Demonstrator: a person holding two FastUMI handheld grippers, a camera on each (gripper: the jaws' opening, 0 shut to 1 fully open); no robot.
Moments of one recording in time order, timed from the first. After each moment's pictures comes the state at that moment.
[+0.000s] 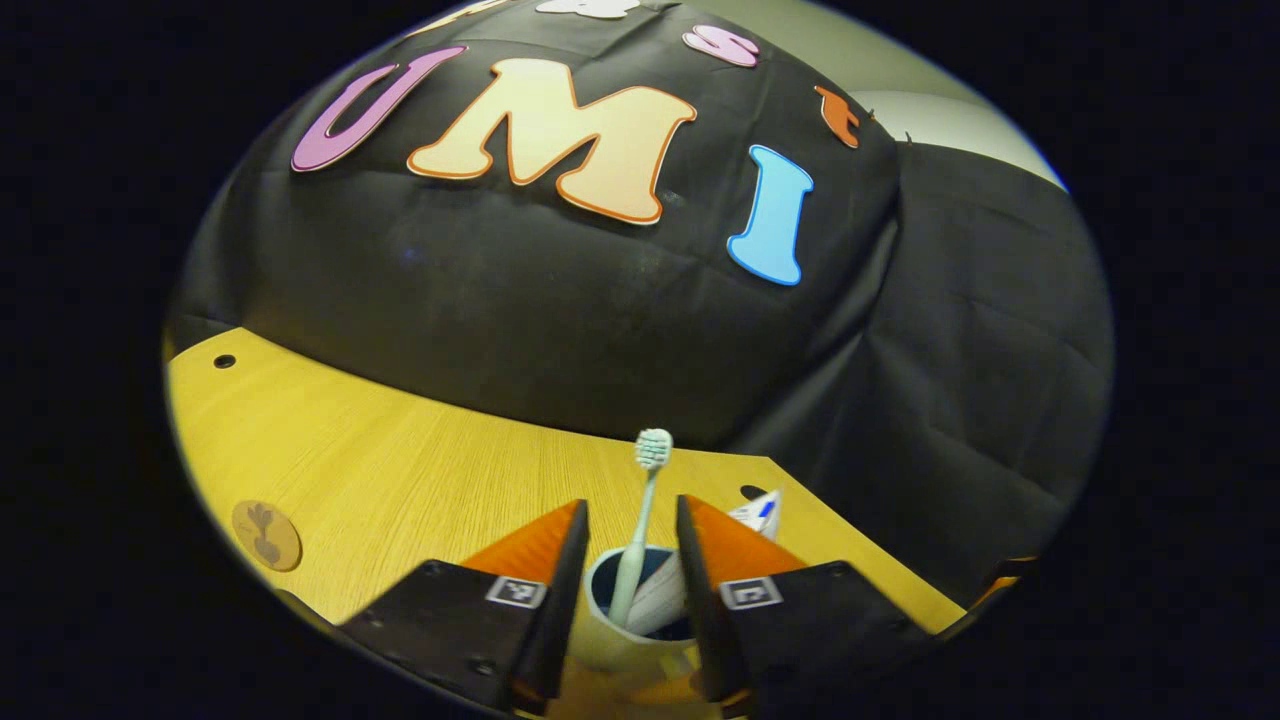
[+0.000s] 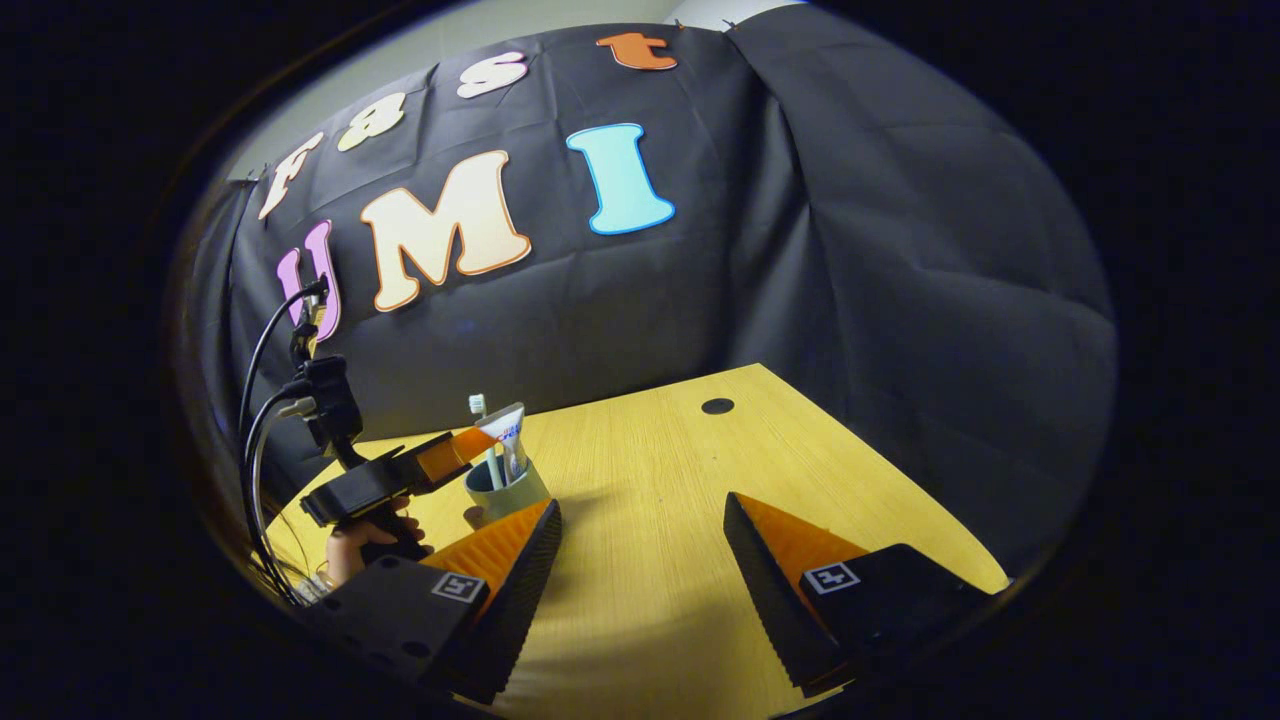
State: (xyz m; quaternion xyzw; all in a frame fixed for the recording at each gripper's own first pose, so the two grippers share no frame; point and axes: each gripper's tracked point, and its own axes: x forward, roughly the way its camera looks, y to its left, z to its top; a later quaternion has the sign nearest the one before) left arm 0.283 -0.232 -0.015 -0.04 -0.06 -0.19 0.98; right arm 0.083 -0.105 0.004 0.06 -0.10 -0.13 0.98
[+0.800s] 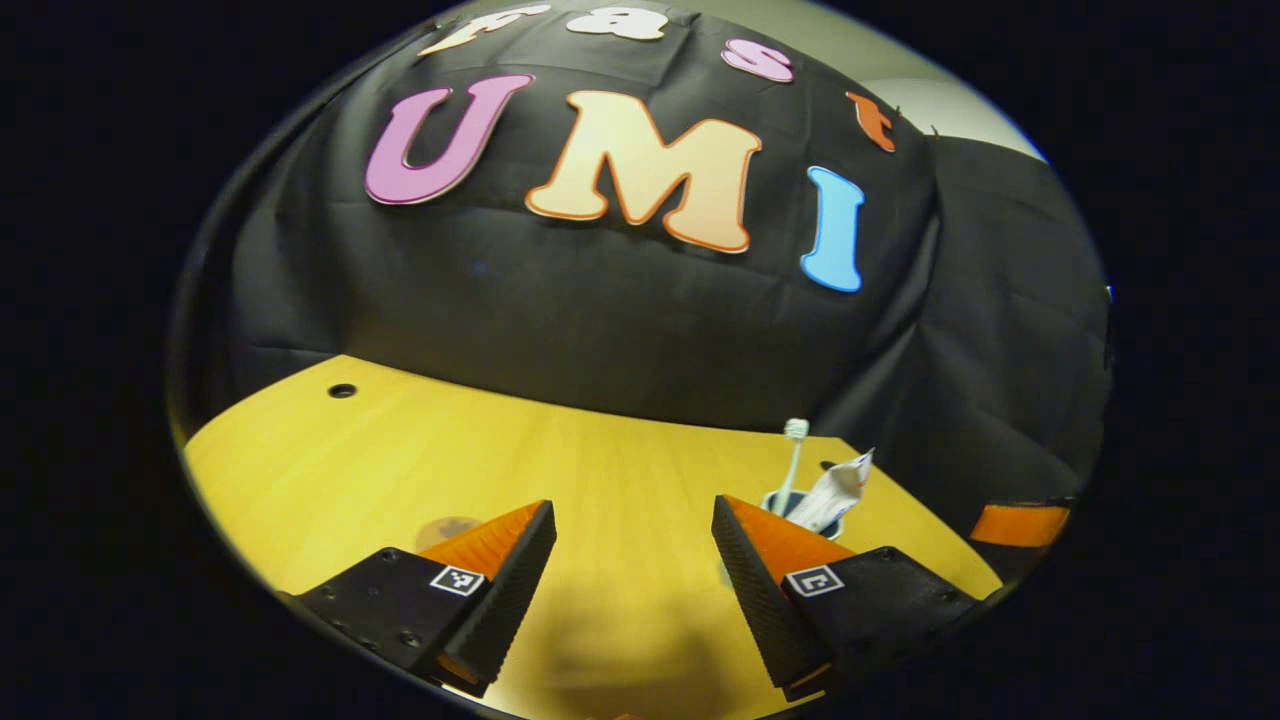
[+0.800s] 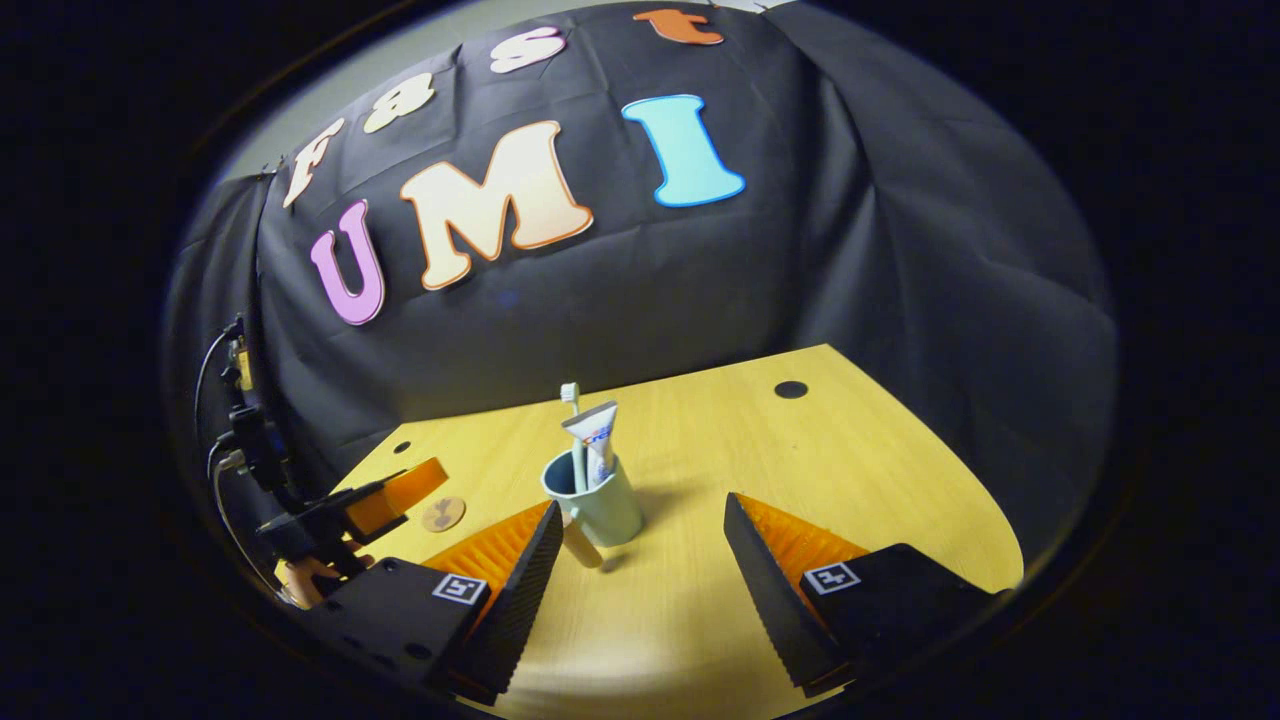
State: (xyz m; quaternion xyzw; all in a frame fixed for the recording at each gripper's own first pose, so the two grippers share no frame) left arm 0.206 -0.066 -0.012 -0.01 -0.04 -0.08 1.00; right arm 0.121 -0.032 0.017 0.04 -0.04 -0.06 1.00
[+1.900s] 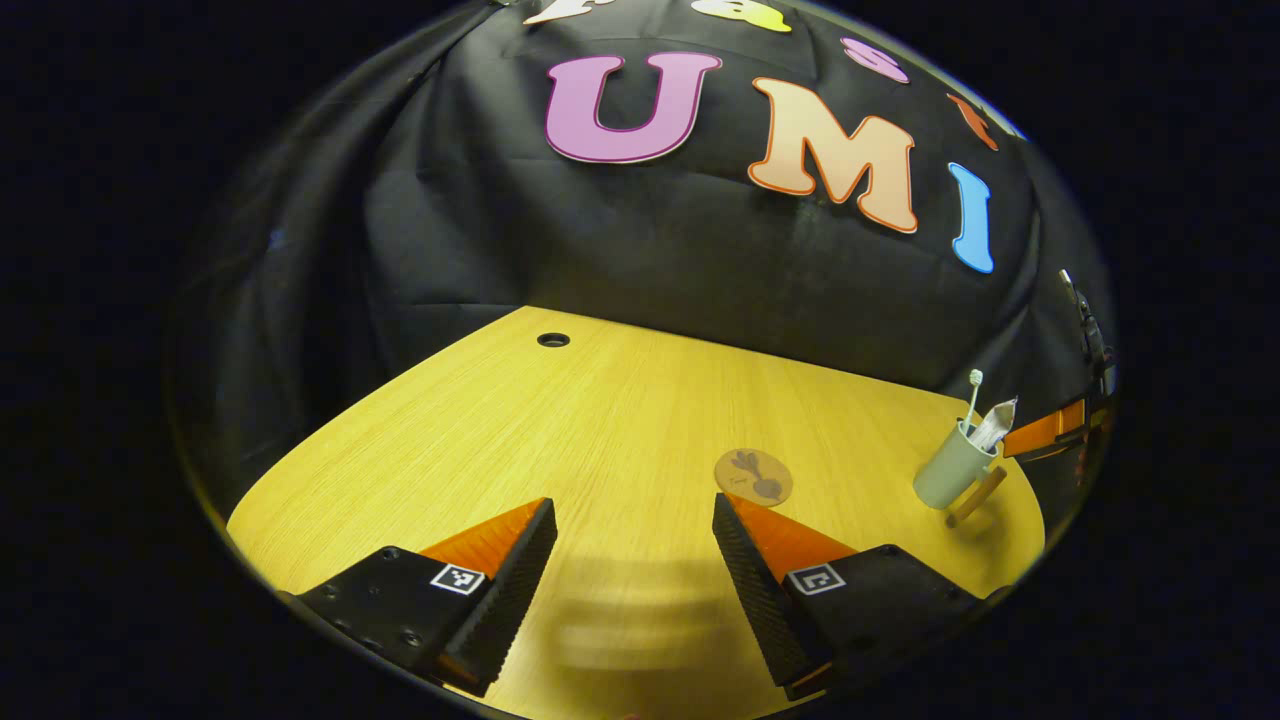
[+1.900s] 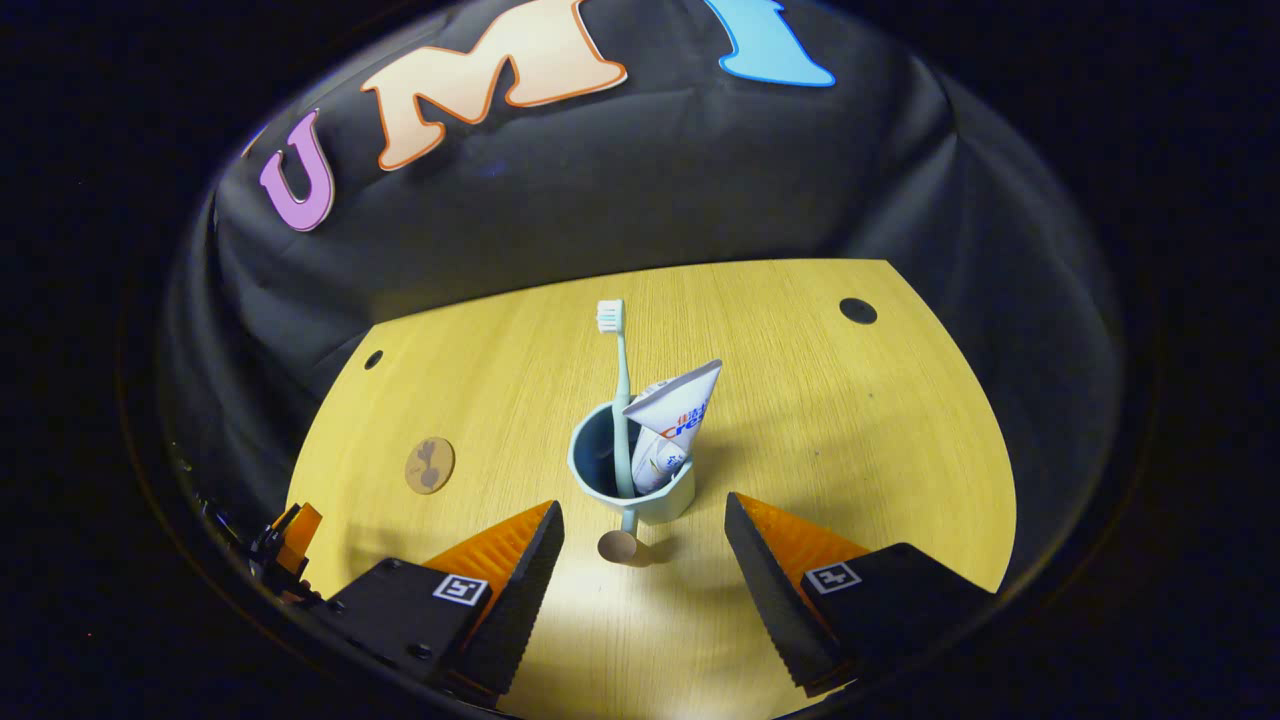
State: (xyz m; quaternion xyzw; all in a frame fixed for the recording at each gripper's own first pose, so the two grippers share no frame) left arm 0.142 0.146 -0.056 -0.03 0.04 0.06 1.00; right arm 0.212 0.007 -0.005 0.03 0.19 -0.09 0.98
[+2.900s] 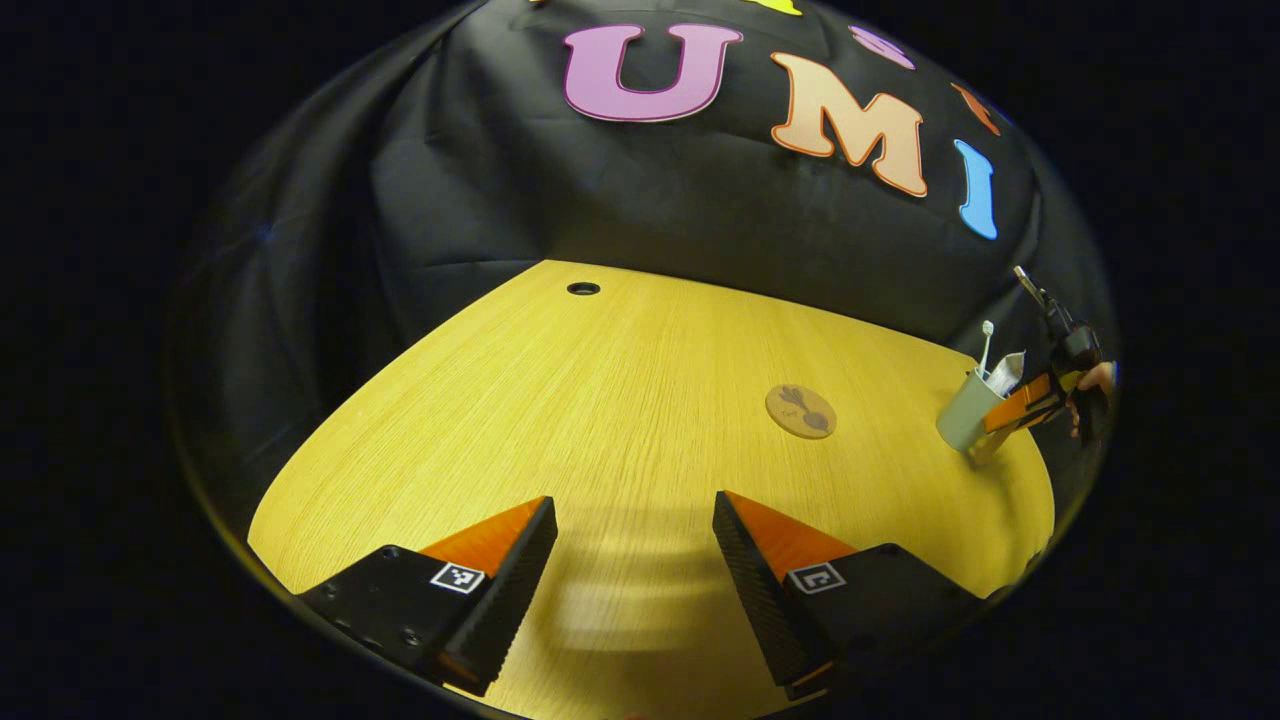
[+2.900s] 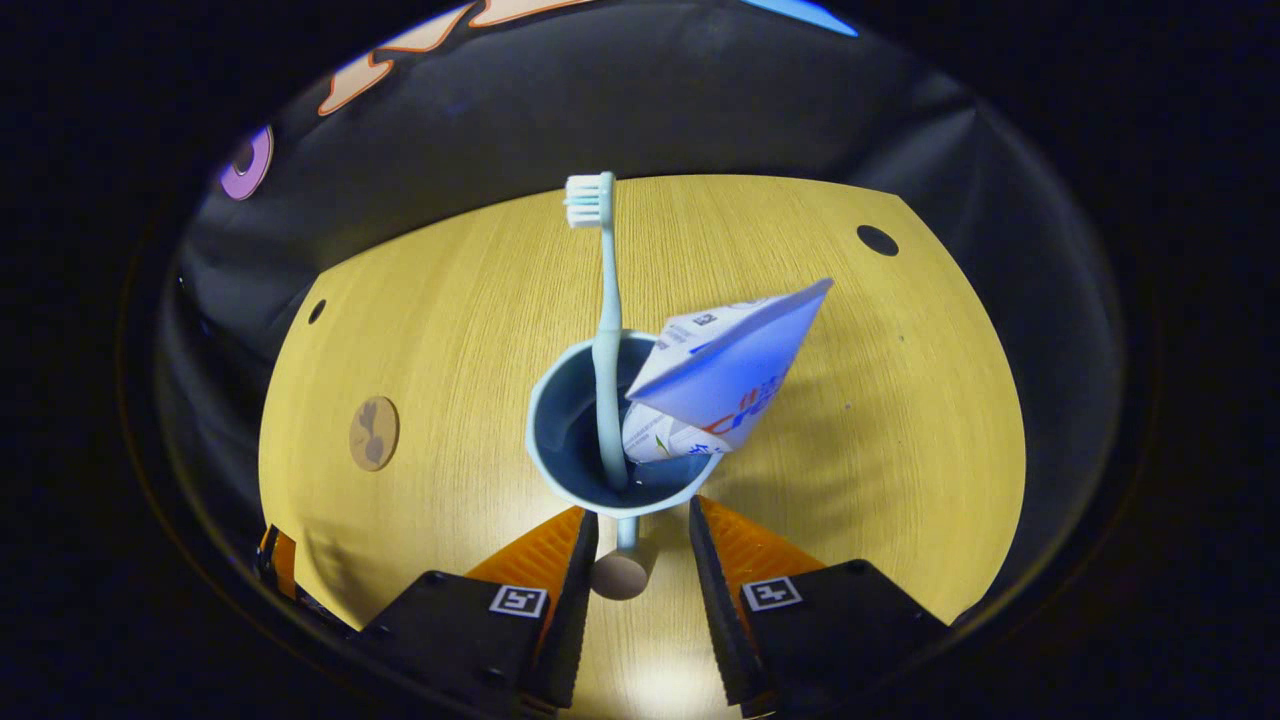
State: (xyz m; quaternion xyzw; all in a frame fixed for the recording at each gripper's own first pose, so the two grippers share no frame) left arm 0.117 0.192 -0.098 -0.02 0.11 0.04 0.99; right arm 0.249 0.007 -0.061 0.03 0.31 -0.12 0.94
